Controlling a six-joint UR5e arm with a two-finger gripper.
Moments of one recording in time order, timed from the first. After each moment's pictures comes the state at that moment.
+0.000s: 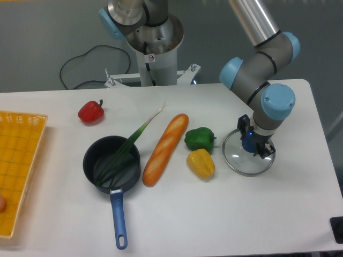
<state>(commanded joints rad) 2.78 -2.08 -1.62 -1.05 1.61 1.73</state>
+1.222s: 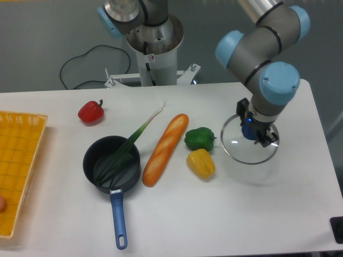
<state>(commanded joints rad) 2.66 -1.92 -1.48 -1.43 1.65 1.58</state>
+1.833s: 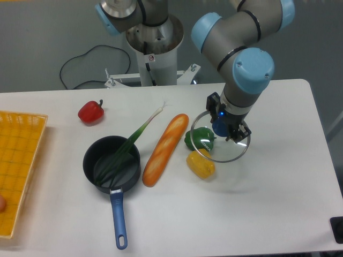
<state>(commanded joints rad) 2.64 -1.87 -1.50 -1.48 1.55 1.51</state>
